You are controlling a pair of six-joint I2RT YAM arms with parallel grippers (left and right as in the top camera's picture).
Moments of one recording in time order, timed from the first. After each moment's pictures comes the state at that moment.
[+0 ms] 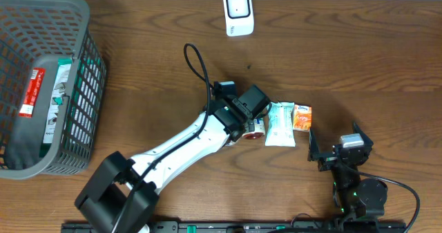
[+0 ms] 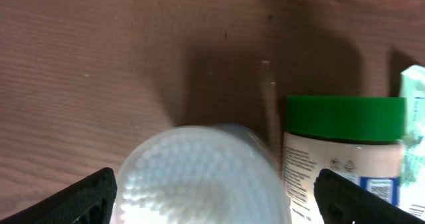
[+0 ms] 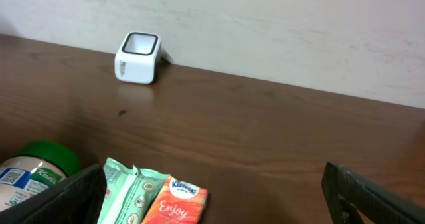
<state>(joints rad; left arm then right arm) -0.82 1.73 1.21 -0.78 -0.30 -0.90 0.02 0.03 0.01 -0.06 -0.12 -0.11</state>
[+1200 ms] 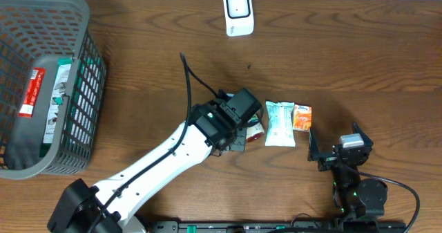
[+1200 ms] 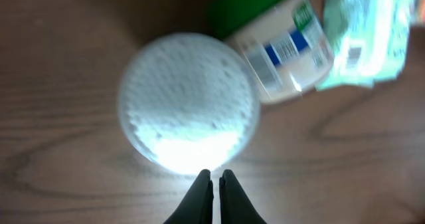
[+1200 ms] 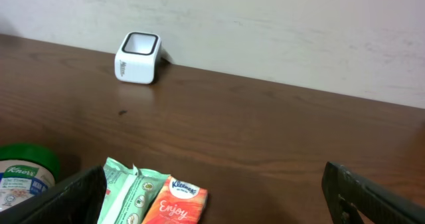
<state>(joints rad) -0.82 1.55 1.20 -0.96 -0.03 -0.66 0.02 0.03 0.01 -0.06 -0.12 -0.11</state>
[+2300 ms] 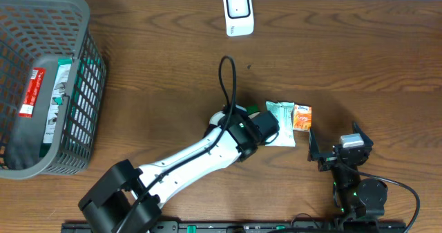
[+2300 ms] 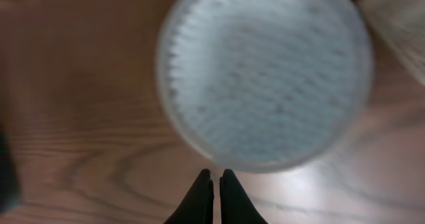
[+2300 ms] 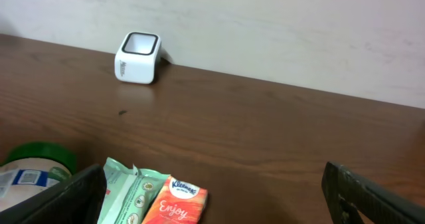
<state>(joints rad) -0.95 1.72 1.20 -1.05 -0.42 -0.64 0.02 0.03 0.01 -0.06 -0.12 -0.11</state>
